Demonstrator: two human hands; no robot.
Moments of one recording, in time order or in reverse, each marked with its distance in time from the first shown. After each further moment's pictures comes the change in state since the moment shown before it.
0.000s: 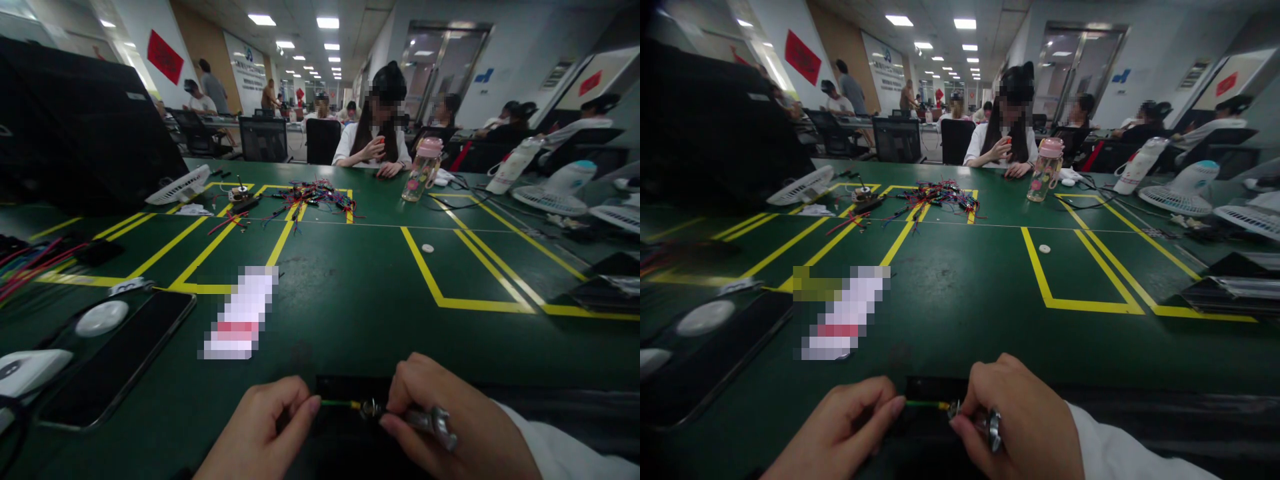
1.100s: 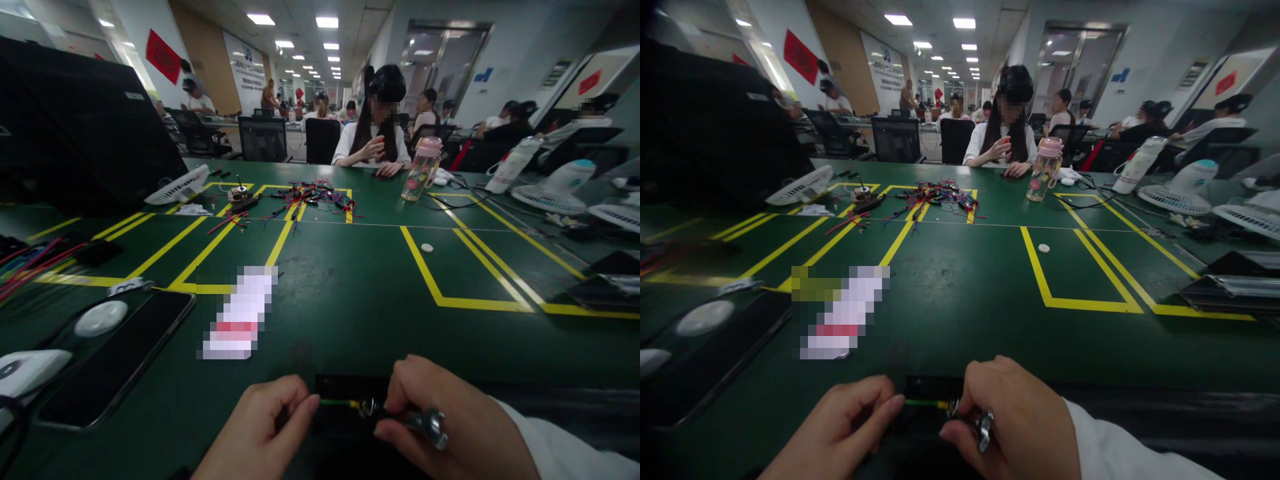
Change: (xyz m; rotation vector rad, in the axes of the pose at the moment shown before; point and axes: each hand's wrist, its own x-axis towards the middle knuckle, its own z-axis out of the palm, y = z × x) left_hand 0.000 -0.001 -0.001 0.013 -0.007 -0.001; right_hand 0.005 -0.004 -0.007 -0.017 -0.044 -0.056
